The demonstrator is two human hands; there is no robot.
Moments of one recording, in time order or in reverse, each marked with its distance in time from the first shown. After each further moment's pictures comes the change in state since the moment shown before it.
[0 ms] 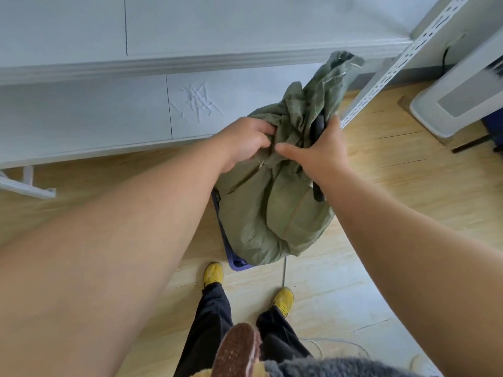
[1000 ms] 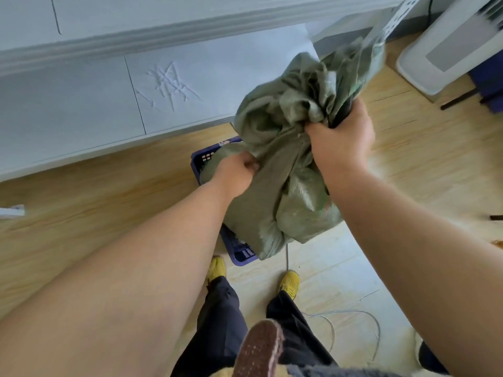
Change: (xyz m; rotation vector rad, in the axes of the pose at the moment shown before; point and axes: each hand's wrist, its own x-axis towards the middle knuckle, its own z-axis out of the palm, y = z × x) left_hand 0.062 -0.113 0.033 0.384 0.156 0.029; right_hand 0.008 0.005 0.019 0.174 0.358 0.072
